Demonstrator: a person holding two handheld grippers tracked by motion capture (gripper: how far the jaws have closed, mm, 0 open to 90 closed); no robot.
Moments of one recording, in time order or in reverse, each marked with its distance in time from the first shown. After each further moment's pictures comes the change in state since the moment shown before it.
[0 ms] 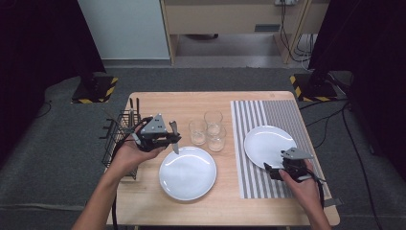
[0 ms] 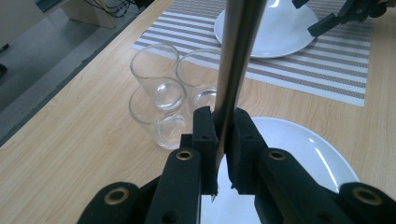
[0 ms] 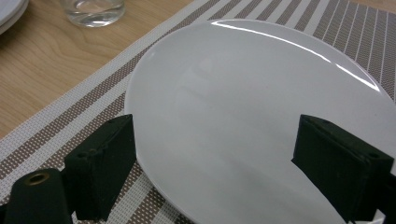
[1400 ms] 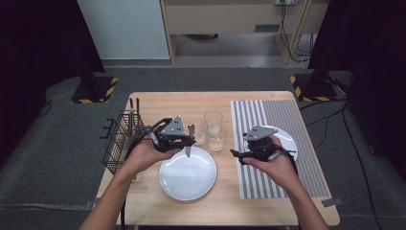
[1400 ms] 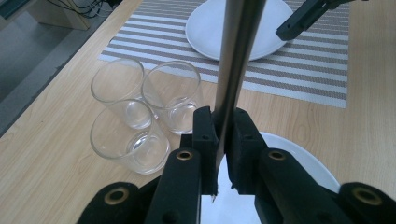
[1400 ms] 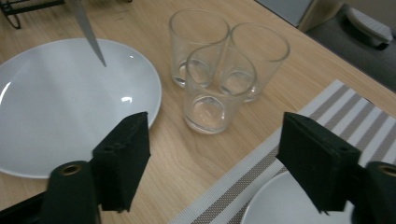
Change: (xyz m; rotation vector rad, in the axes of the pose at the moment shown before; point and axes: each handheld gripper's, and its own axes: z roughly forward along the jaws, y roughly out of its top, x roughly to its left) left arm -0.016 0.025 0.033 0.041 -0.076 0.077; right arm 0.077 0.127 0.003 -0.014 0.225 -0.246
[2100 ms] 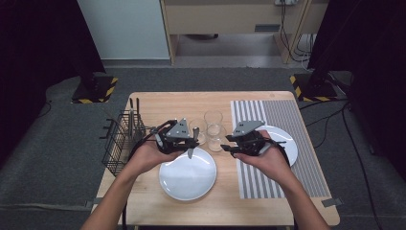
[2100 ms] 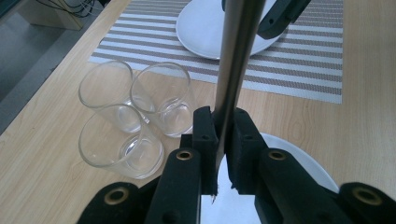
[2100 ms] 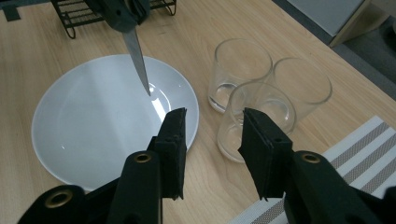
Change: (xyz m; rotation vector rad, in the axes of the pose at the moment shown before) left arm -0.007 0.006 0.008 0.030 -0.018 0.040; right arm 0.016 0.042 0.000 0.020 0.118 -0.072
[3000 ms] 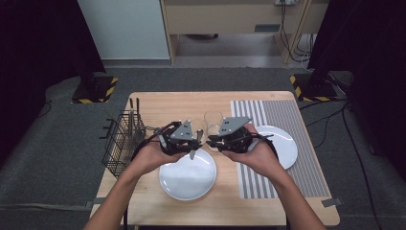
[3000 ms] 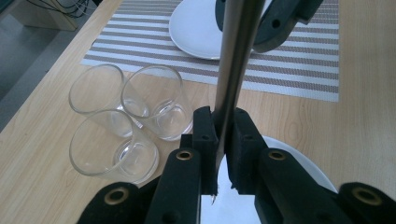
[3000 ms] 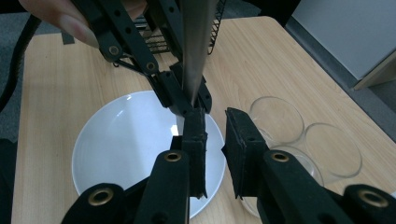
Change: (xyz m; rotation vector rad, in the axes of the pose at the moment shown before) left arm -0.005 0.005 0.007 0.009 -0.011 0.023; right arm 0.020 0.042 0.002 -0.074 0.101 -0.135
